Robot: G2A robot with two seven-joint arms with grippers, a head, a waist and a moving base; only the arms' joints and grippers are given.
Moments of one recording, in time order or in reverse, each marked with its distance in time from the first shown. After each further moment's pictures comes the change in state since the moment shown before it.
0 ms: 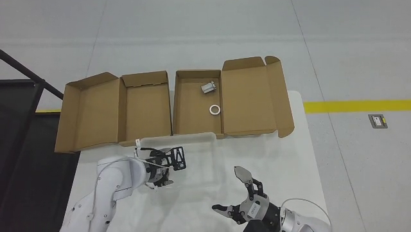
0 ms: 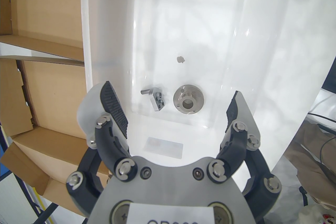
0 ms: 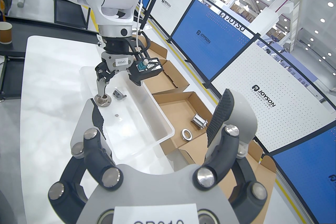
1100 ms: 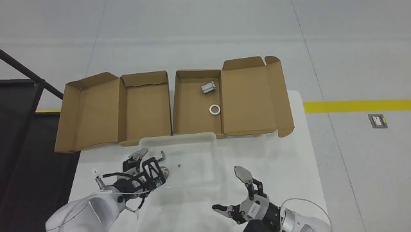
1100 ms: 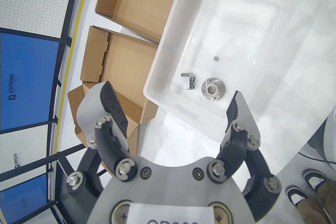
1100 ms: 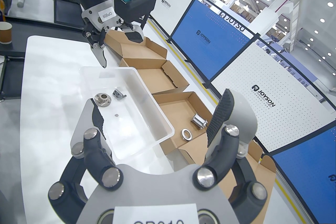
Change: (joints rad) left arm 0.461 -0.004 -0.335 -0.476 0.293 0.224 0.306; right arm 0.000 0.000 0.000 0.000 0.000 0.000 0.000
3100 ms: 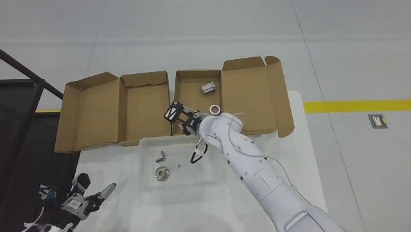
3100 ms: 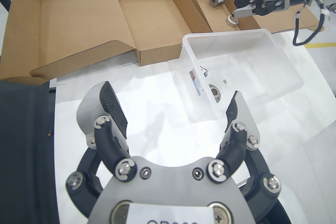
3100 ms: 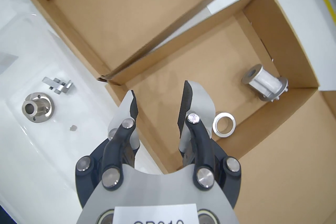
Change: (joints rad) left arm 0.314 -0.033 -0.382 0.393 -0.837 0.203 0.479; right arm 1.134 -0.318 -0.488 1.151 0.701 0.164 1.118
